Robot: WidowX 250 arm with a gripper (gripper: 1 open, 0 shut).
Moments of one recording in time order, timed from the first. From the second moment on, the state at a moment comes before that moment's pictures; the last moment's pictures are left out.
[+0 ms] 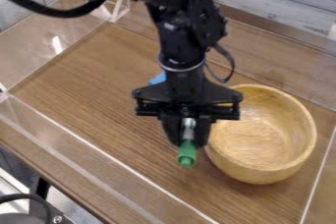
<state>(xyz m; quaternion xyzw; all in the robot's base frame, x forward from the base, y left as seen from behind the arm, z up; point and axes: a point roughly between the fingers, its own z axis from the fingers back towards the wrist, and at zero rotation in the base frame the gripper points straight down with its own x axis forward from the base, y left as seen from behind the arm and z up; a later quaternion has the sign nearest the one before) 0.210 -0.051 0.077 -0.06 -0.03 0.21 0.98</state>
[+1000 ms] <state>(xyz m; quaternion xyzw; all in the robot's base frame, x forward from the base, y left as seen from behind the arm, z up) 0.222 -0.072 0.113 -0.06 -0.10 0.14 0.98</state>
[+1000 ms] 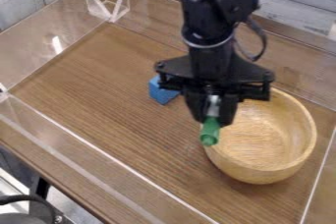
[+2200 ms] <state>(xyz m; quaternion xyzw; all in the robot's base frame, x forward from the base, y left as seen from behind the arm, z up) 0.246 -0.116 0.108 -0.03 -0.16 0.09 0.98</state>
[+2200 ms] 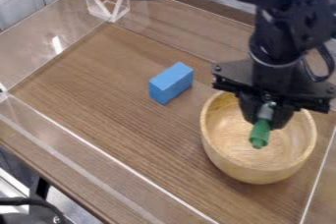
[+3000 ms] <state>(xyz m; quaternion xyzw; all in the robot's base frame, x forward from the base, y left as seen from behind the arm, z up) 0.259 -0.117 0.106 -0.01 -0.18 0.07 0.98</state>
